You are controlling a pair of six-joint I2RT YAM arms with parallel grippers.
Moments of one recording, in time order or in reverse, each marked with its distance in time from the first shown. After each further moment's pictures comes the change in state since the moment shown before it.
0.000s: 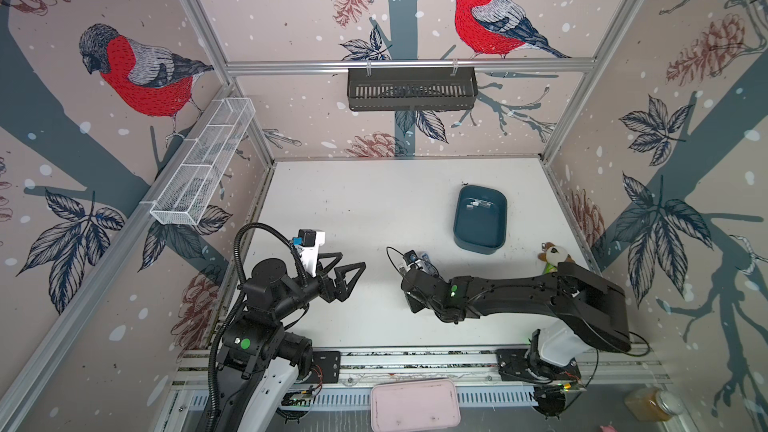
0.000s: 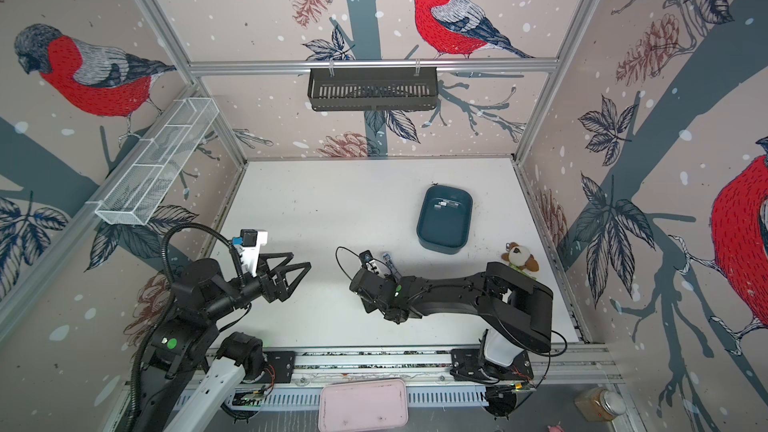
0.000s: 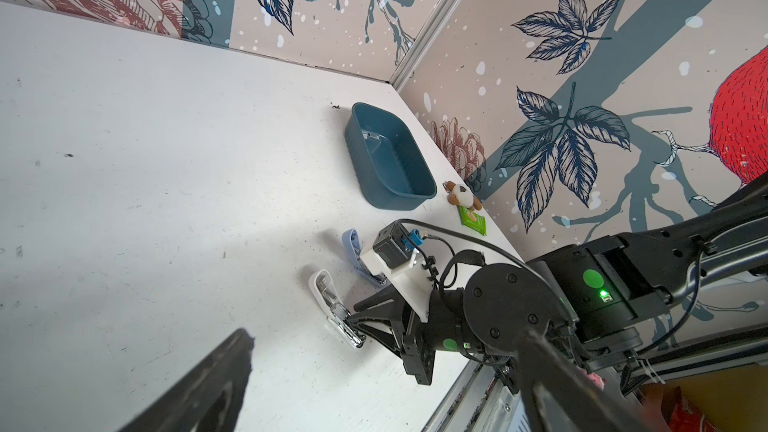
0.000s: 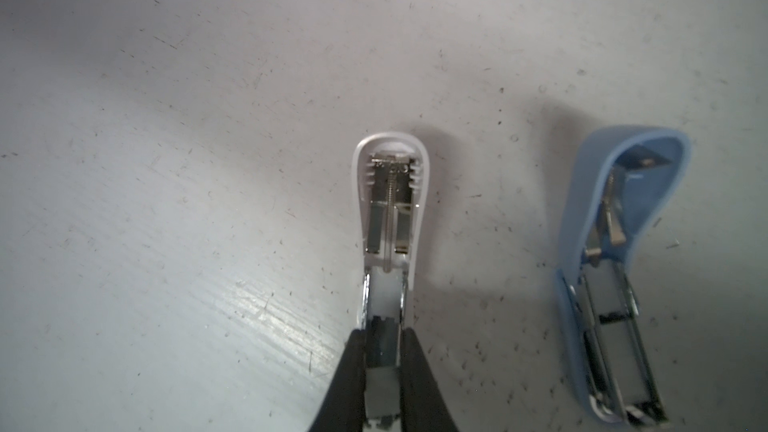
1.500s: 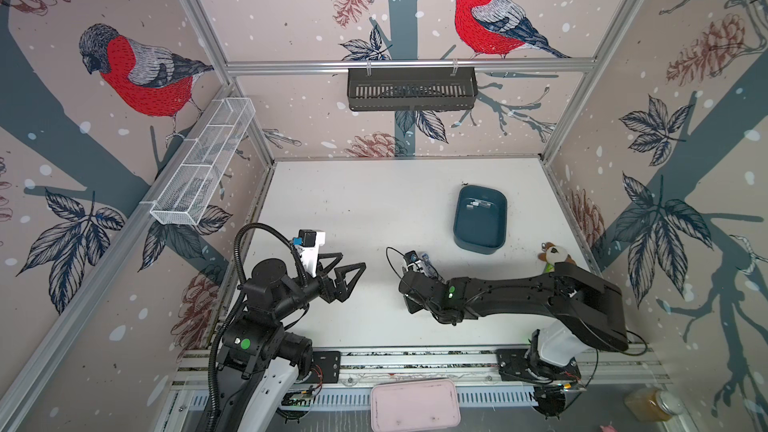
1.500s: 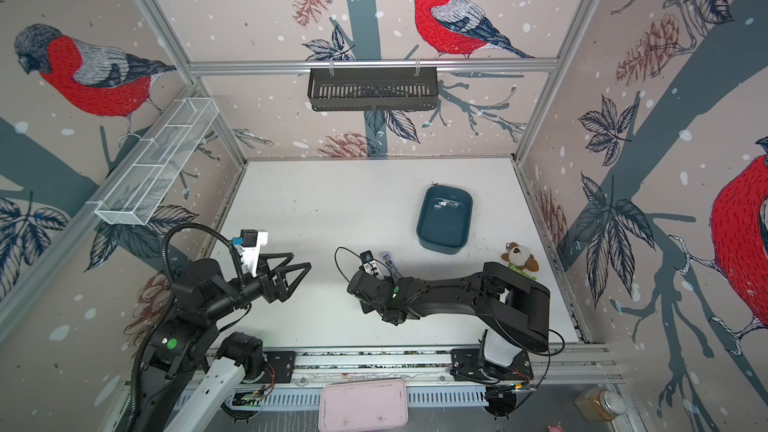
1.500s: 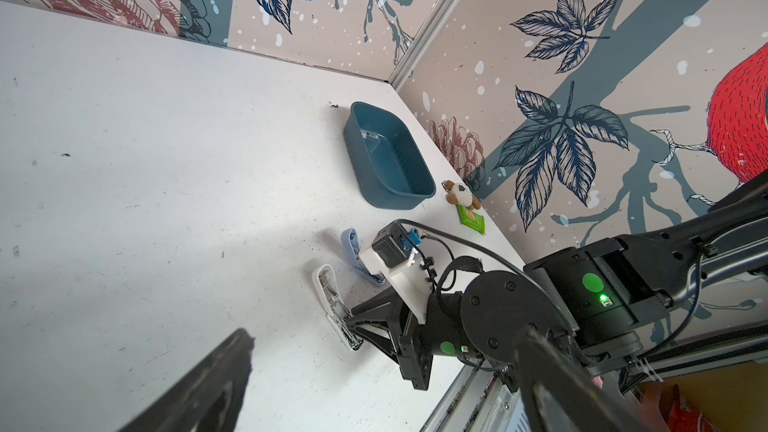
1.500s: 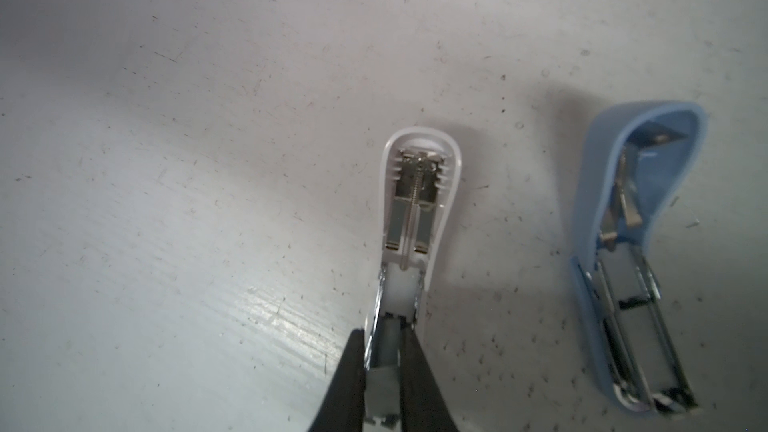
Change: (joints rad) left arm 0.000 -0.002 -0.001 0.000 0.005 0.000; right arm 0.016 0.016 0.013 -0.007 0.013 0.085
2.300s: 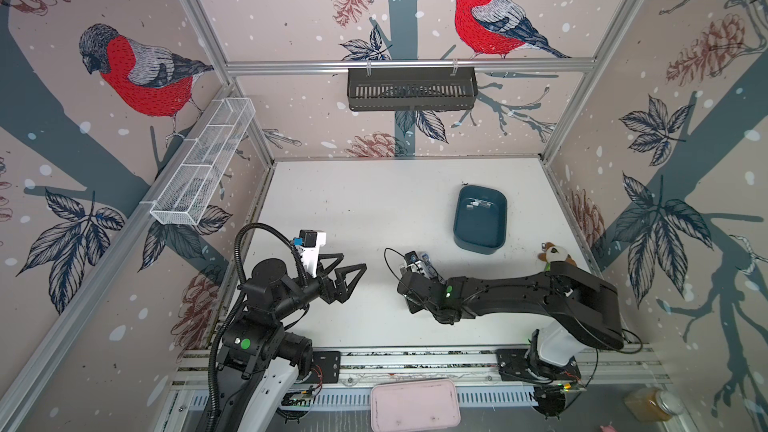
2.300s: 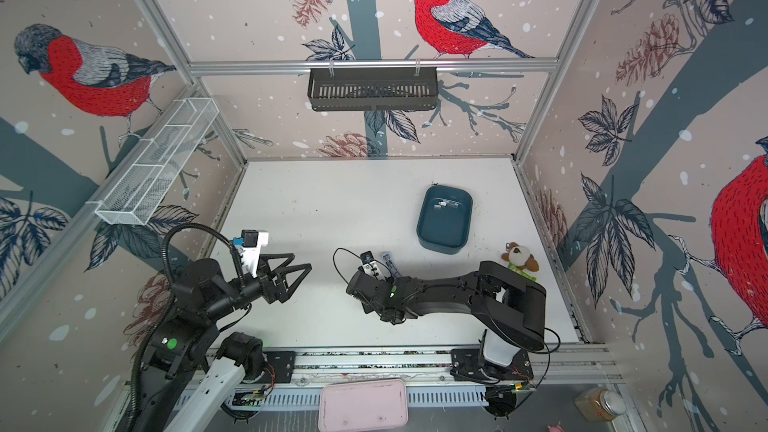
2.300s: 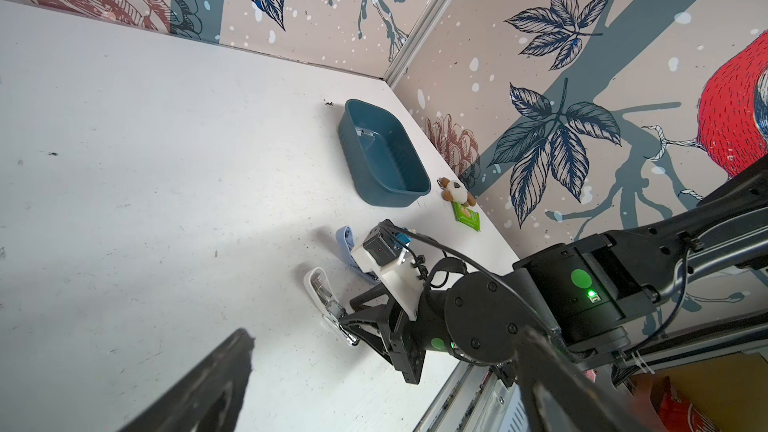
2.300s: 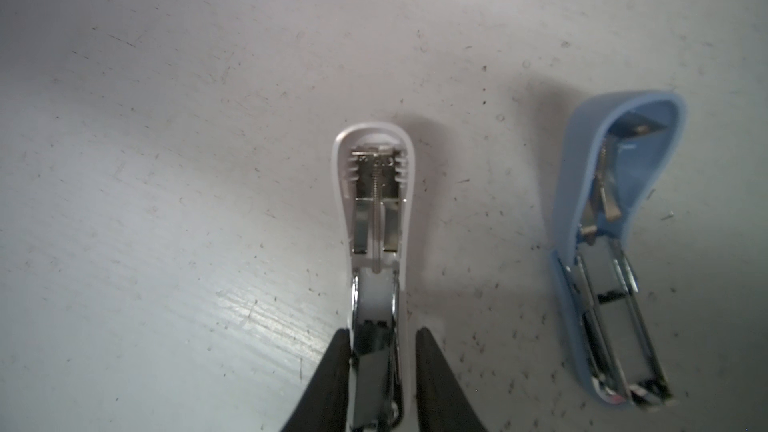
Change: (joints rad) left arm 0.000 0.001 0.000 0.000 0.017 0.000; right arm 0.000 0.018 0.018 -0.039 0.027 0.000
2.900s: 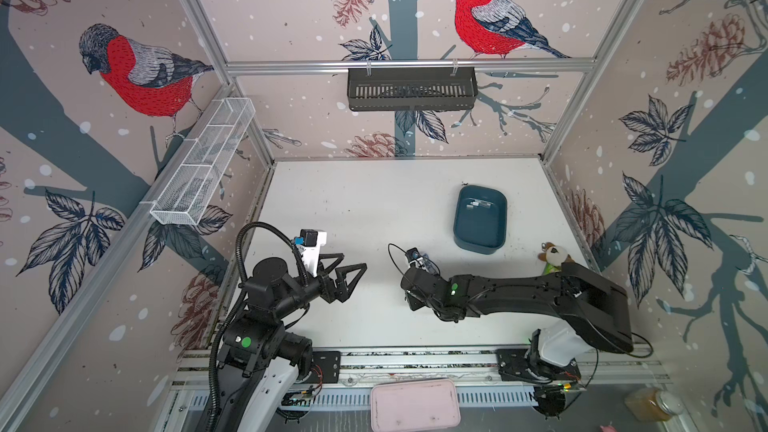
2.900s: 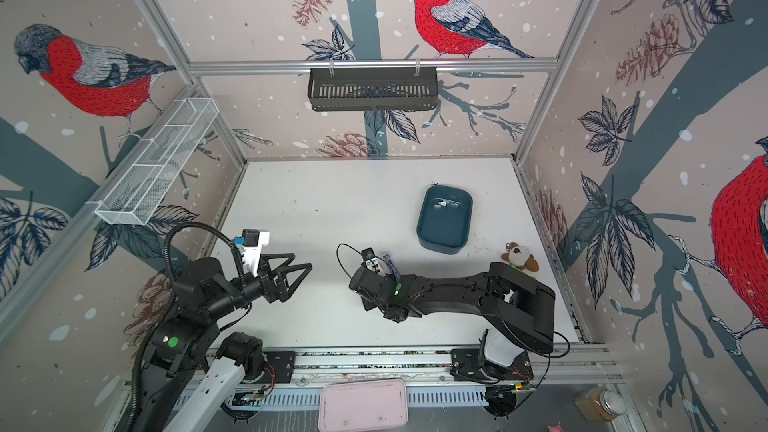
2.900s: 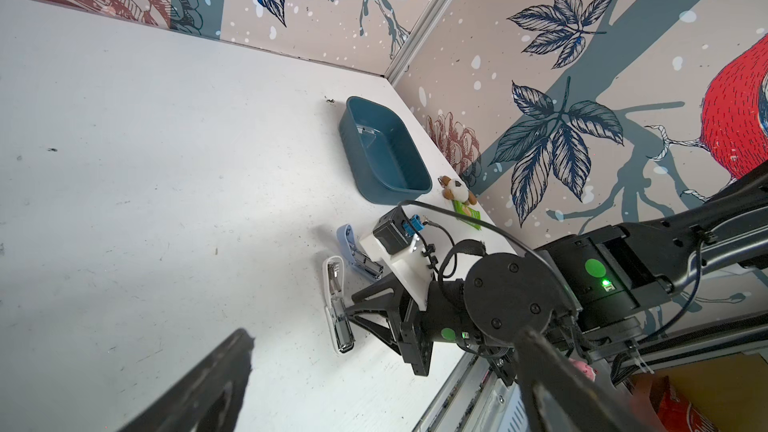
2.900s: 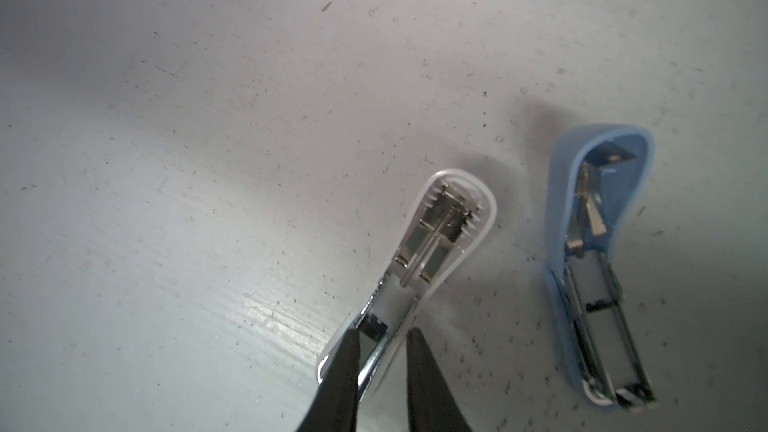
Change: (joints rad) left arm 0.000 0.017 0.000 0.000 0.002 0.000; right arm -0.026 -0.059 -0.021 0.021 -0.036 -0.025
